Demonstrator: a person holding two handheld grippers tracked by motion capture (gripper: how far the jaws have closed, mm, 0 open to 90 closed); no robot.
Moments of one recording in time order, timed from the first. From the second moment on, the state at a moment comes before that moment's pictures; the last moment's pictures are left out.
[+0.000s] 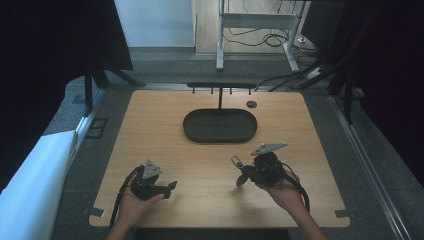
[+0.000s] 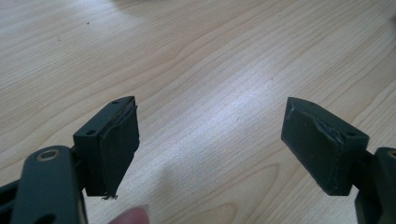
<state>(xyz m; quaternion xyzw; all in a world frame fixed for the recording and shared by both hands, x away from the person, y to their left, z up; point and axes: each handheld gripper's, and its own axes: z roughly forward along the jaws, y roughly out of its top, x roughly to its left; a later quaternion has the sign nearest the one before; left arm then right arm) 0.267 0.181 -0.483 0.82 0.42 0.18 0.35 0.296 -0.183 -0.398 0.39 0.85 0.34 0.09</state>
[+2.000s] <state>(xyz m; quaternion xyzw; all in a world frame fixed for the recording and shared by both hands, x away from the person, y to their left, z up) 0.270 0.187 -0.486 0.81 0.43 0.17 0.35 0.351 -0.210 -0.352 0.44 0.78 0.41 0.15</state>
